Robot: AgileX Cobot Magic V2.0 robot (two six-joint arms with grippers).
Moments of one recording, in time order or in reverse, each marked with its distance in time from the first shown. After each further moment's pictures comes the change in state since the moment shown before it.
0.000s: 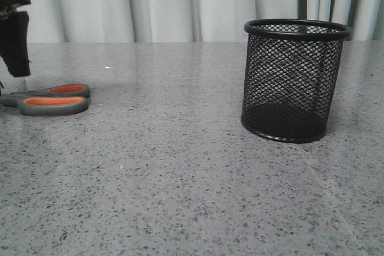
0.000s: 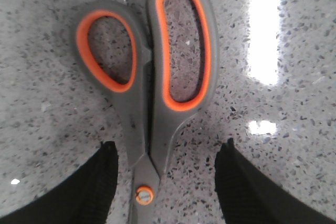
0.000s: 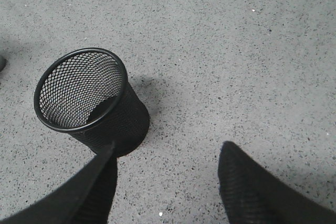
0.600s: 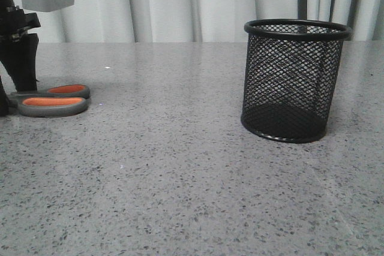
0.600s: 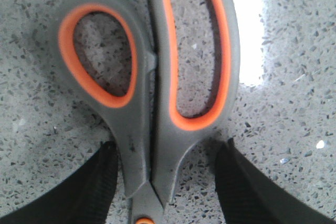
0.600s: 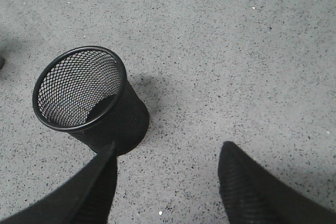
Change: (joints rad) left arm 0.000 0.070 -0.006 0.004 -0.011 0.002; right arm 0.000 0.006 0.000 0.000 0.002 0.000
